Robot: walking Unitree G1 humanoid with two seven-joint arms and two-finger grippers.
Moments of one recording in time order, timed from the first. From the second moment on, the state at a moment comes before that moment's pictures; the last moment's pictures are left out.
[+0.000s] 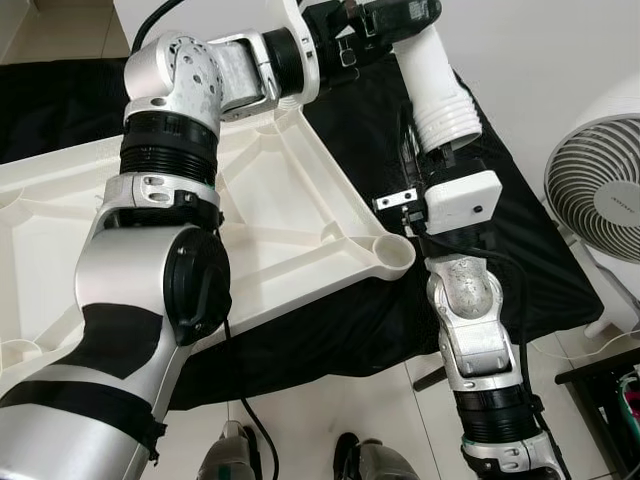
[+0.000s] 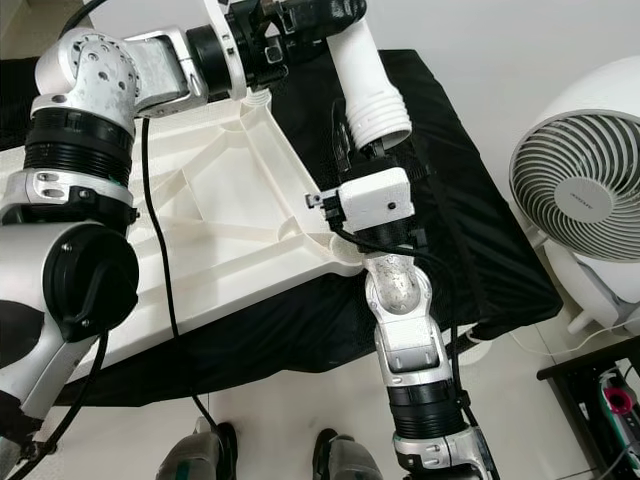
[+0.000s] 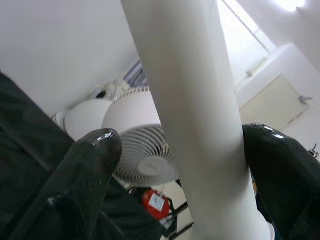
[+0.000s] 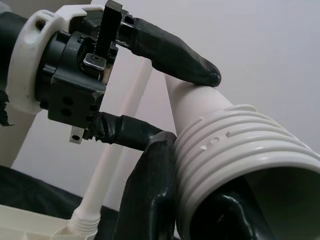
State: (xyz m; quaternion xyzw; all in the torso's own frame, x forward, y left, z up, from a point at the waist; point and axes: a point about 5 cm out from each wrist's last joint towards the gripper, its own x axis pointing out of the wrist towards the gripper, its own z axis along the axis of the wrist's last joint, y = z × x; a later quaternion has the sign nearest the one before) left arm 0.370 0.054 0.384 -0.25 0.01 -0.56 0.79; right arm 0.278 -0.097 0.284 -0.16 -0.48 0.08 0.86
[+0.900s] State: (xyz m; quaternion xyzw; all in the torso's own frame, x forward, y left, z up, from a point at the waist) left arm 0.379 0.071 0.380 -0.26 0.01 -0.55 0.79; right arm 0.281 -0.073 0.273 -0.17 -0.48 0.15 0.85
